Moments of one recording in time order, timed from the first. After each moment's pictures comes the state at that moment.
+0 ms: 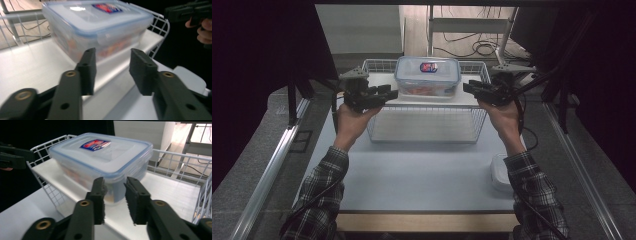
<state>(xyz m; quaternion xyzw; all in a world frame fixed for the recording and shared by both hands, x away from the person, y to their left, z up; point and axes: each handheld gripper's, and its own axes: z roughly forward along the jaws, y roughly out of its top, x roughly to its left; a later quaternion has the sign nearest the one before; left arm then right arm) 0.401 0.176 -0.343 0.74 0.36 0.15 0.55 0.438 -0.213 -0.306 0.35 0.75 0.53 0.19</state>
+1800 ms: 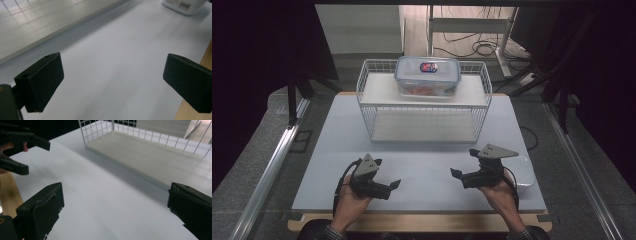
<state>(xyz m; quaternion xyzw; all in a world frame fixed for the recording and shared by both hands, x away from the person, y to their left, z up) 0.262 0.154 -0.501 0.80 0.36 0.17 0.45 0.310 -0.218 -0.455 0.31 0.80 0.49 0.14</state>
